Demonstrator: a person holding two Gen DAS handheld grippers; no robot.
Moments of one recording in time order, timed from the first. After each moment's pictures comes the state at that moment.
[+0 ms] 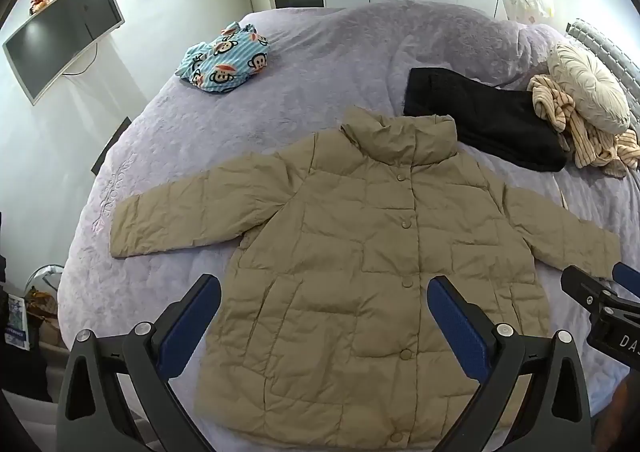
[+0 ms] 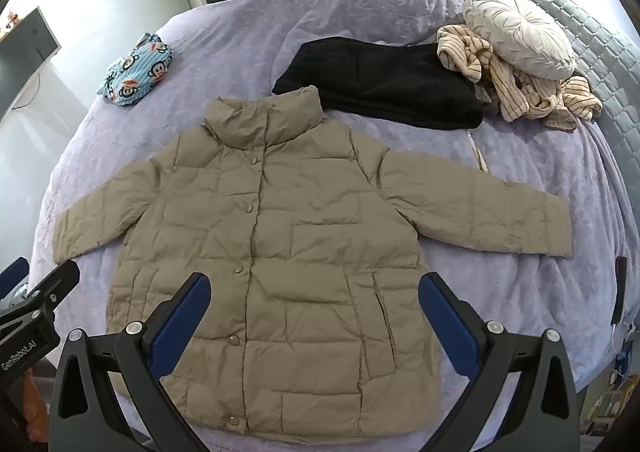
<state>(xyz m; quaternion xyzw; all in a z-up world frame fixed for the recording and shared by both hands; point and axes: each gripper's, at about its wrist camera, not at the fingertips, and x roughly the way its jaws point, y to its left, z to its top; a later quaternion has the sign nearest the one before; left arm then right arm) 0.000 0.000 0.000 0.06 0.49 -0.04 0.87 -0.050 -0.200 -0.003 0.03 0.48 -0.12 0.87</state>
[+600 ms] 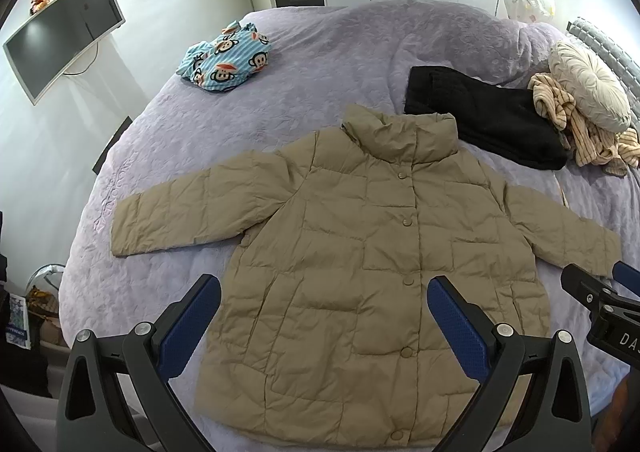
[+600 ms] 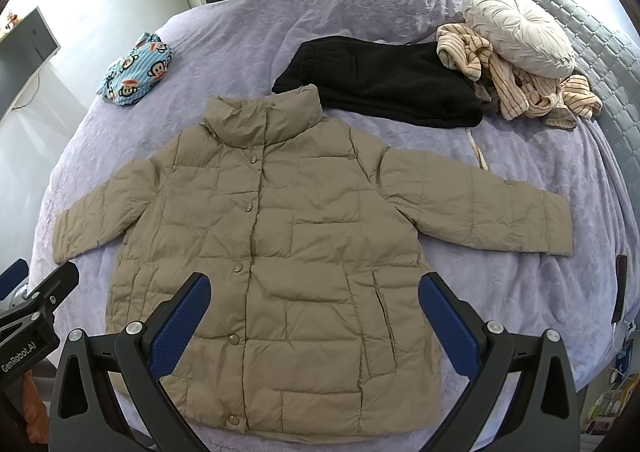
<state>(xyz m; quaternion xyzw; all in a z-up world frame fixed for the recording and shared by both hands) 0.000 0.002 -0.001 0.06 0.49 -0.04 0.87 -0.051 -0.202 -0.005 0.03 0.48 -0.12 0.87</state>
